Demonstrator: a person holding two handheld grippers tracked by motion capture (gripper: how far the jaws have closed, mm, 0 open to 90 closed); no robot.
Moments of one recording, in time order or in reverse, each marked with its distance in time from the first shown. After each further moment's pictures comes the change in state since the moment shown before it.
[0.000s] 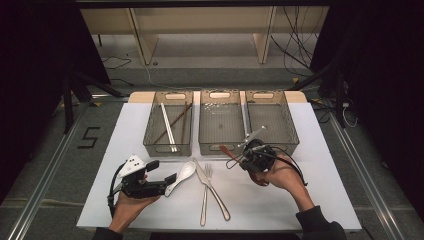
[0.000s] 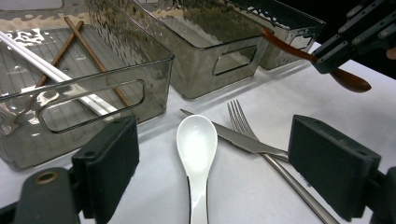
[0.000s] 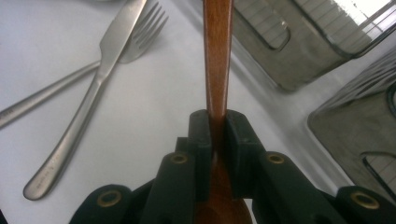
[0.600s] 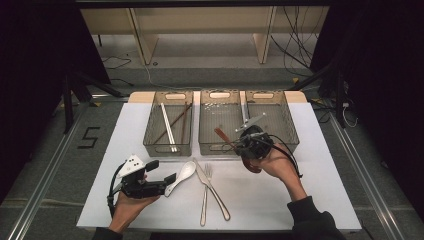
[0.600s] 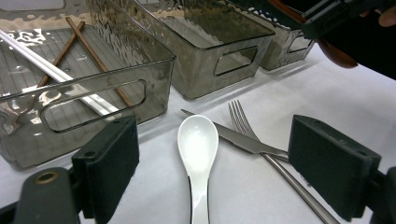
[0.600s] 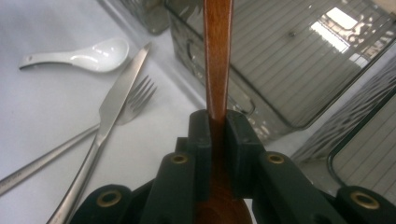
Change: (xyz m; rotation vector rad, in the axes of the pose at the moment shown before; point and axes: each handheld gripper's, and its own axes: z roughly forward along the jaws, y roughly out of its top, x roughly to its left) left arm 0.001 0.000 0.000 -0.007 0.001 -0.005; right arm -0.010 0.029 -0.013 -0.136 -0.023 0.042
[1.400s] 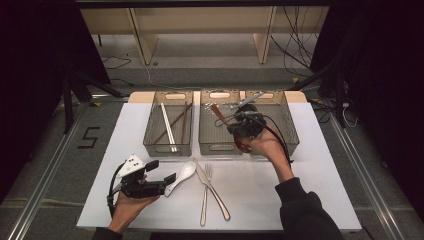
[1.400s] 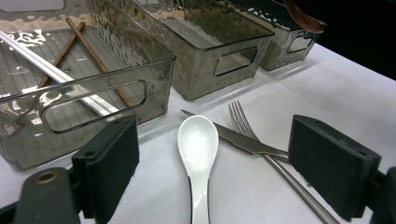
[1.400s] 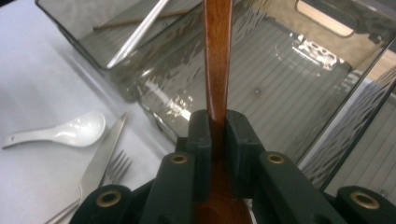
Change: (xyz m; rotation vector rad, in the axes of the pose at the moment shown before) left arm 0.000 0.000 -0.001 0.001 0.000 0.005; right arm -0.022 0.048 0.004 -0.101 -0.045 0.078
